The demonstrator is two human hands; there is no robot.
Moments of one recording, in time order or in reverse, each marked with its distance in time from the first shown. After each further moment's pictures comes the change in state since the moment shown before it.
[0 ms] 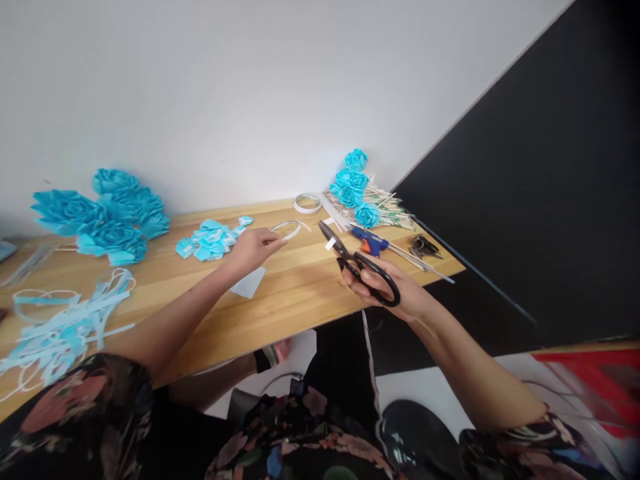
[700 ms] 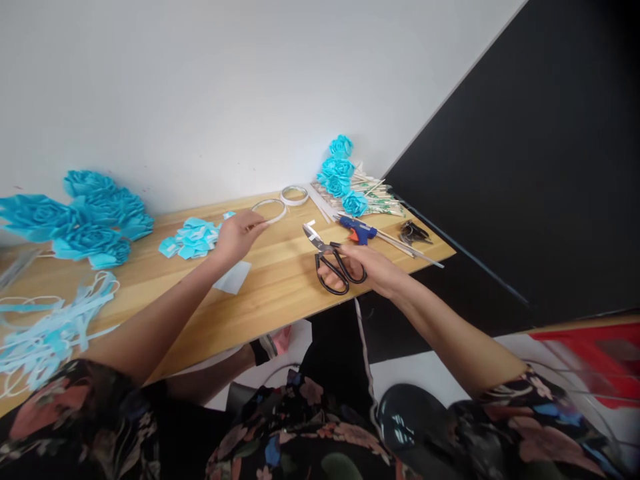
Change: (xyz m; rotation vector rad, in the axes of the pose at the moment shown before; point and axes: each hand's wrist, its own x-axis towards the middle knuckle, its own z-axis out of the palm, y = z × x) left_hand 0.017 -0.002 0.008 -0.028 0.169 0.126; right_hand 0.019 0.016 -0.027 0.086 0.098 0.184
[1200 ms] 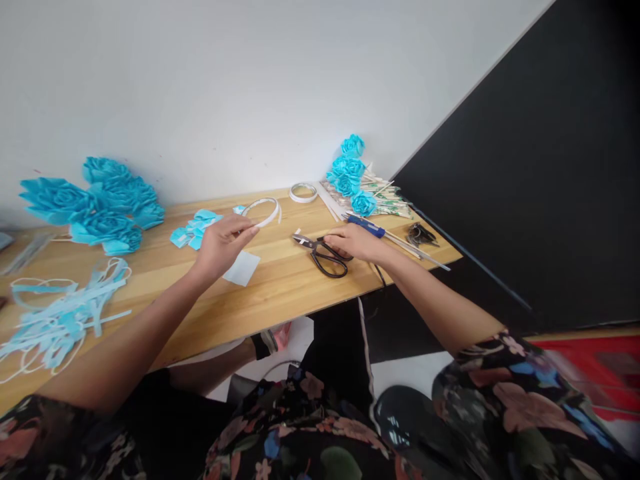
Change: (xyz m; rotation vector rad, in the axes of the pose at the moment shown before) left_hand -0.045 0.016 -0.038 -0.099 0.133 -0.070; right_hand 0.052 -0.030 0.003 -1.086 0.055 -0.121
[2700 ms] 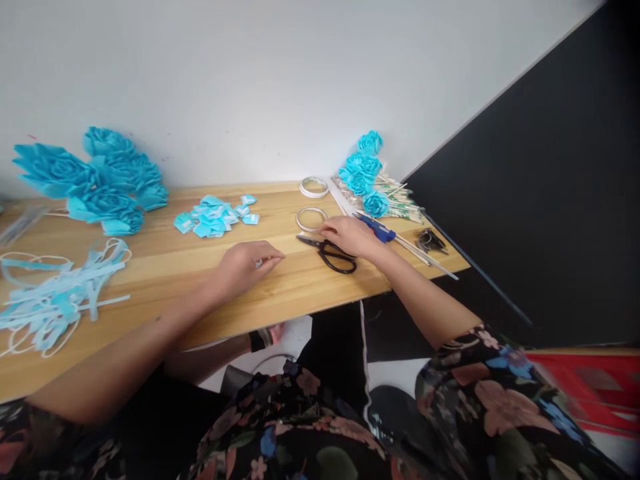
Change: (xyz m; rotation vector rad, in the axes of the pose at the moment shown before) left_hand -0.041 0.006 0.012 0.106 -0.342 0.091; right_hand 0.039 -0.001 0.017 -0.620 0.122 -0.145
